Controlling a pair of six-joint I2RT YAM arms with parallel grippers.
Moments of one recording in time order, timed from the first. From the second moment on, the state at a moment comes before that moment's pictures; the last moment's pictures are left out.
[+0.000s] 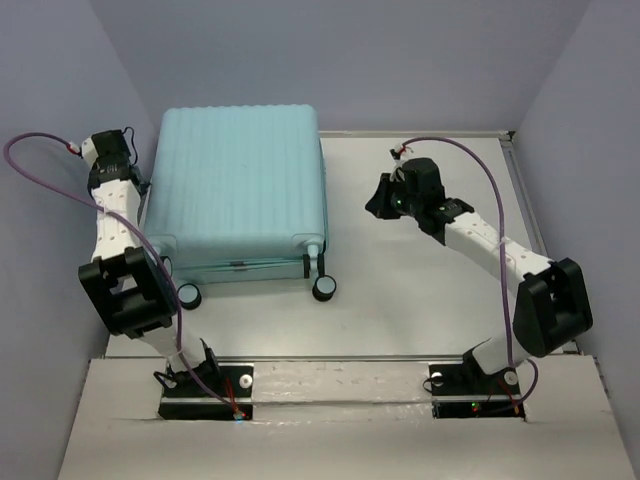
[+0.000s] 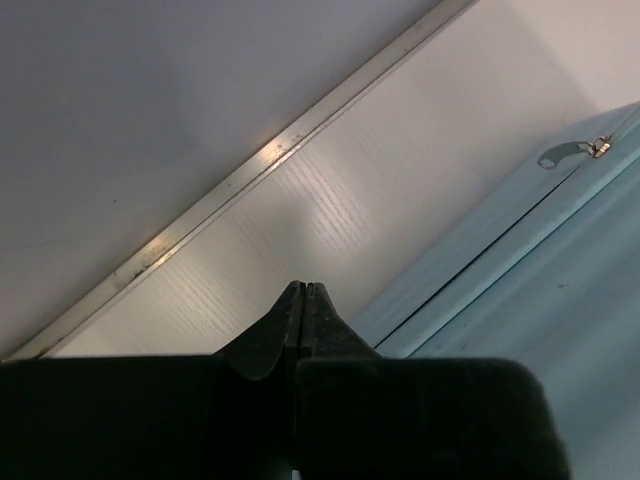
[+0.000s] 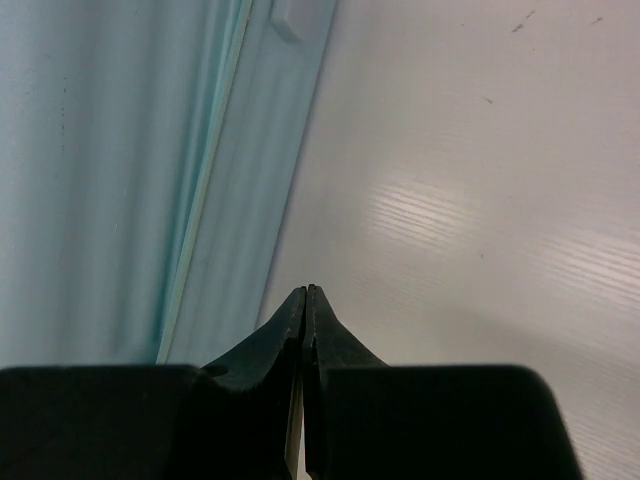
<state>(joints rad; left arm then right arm) 0.35 1.64 1.48 -0.64 -0.31 -0.42 0.45 1.49 1.12 -0.14 -0.18 0.42</state>
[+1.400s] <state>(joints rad) -0.03 1.09 1.28 -0.36 -0.26 -0.64 0.40 1.20 1.23 -0.35 -0.02 0.35</state>
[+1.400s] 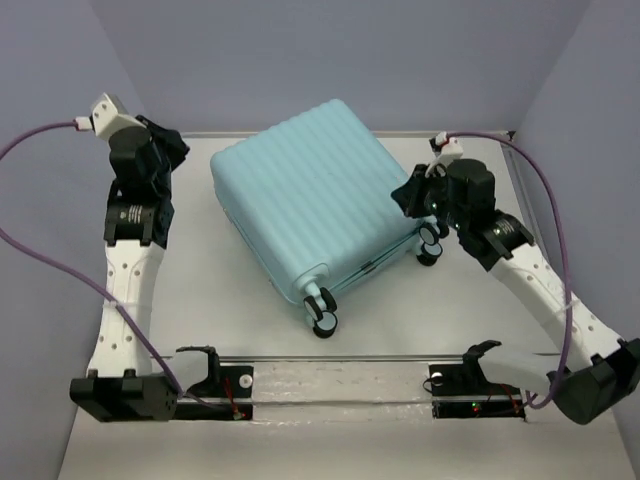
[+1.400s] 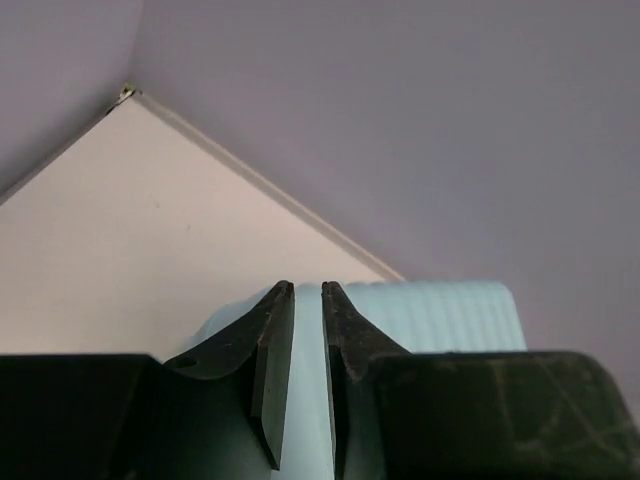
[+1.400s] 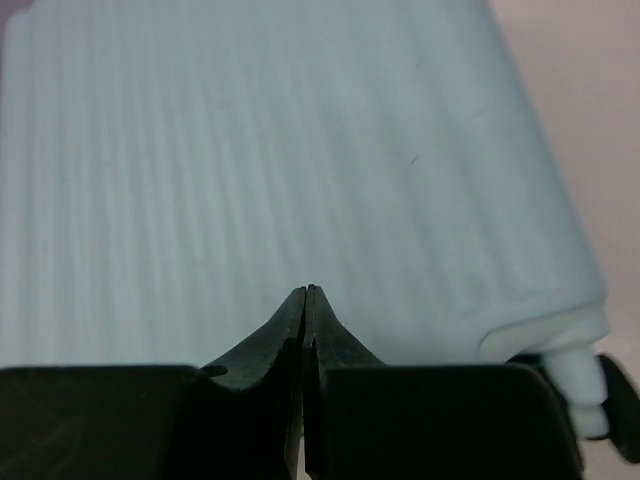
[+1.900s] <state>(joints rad) 0.05 2.14 2.20 -0.53 -0.01 -0.51 0.50 1.02 0.83 -0.52 0.00 0.48</state>
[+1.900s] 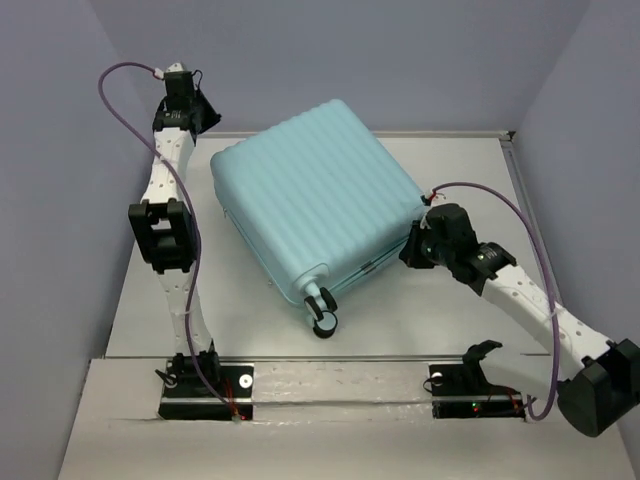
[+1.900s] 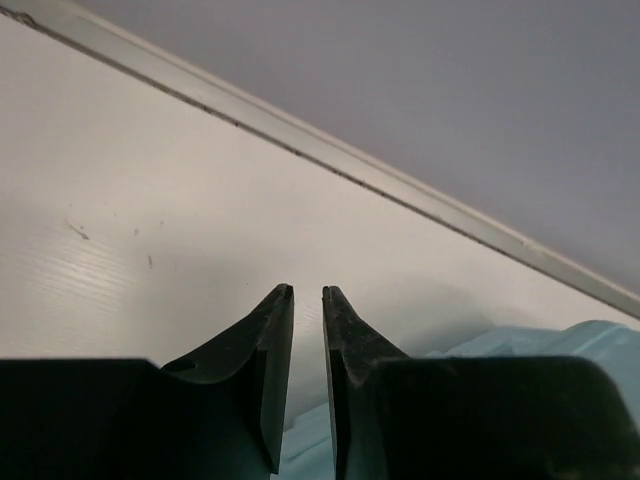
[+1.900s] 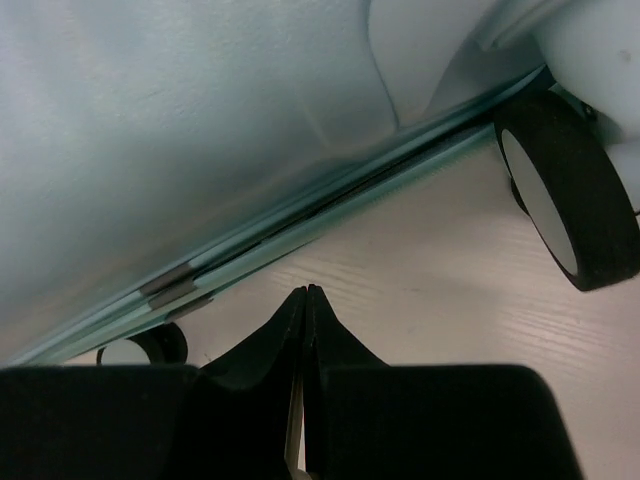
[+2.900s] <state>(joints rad) -0.04 1.08 0.64 -0.09 -0.02 -0.65 0.24 2.21 2.00 -0.45 -0.27 0.48</state>
